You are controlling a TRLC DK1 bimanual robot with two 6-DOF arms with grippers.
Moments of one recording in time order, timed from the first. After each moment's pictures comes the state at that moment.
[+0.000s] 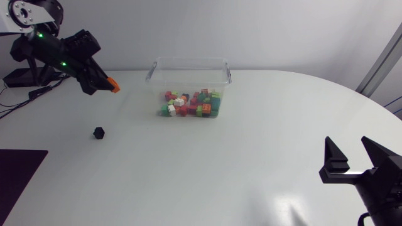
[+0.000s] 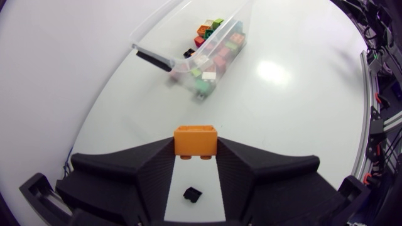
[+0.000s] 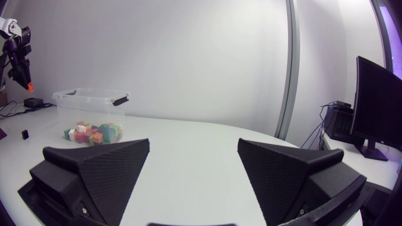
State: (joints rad) left arm 0.04 1.76 1.59 -0.90 0.35 1.00; right arm -0.04 0.06 0.03 -0.01 0.06 -0.08
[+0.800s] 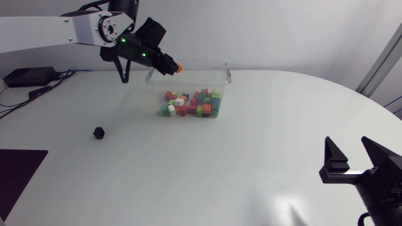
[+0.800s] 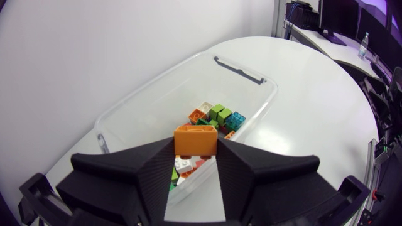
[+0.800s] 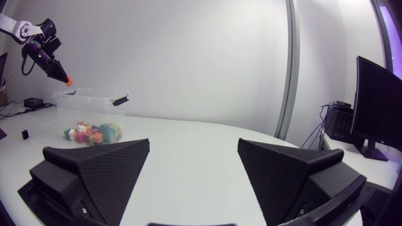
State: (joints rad) left arm -0.29 1.97 1.71 -0.43 0.30 0.42; right arm -0.04 0.06 0.03 -0.01 0.06 -0.08
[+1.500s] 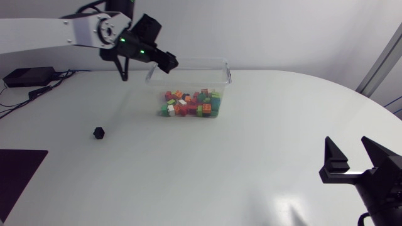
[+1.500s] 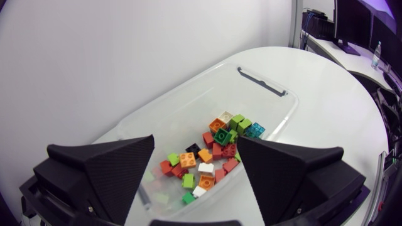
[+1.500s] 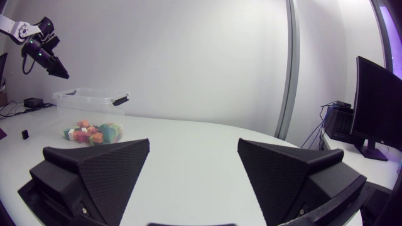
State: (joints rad) left arm -0.26 1.93 1.67 -0.33 0.25 0.38; right arm -0.04 0.06 0.03 -0.01 0.06 -0.08
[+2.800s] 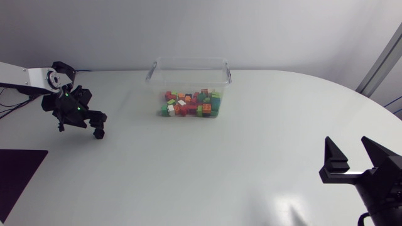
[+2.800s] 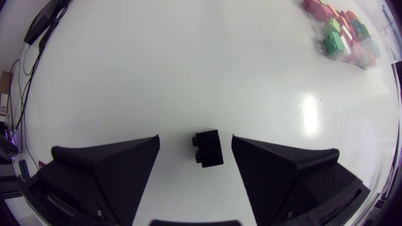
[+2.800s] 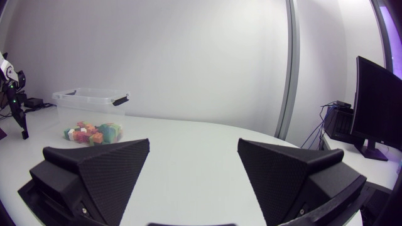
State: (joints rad) left arm 0.20 2.02 1.35 -0.58 0.03 0.27; right arm -0.04 0.06 0.03 -0.01 0.06 -0.08
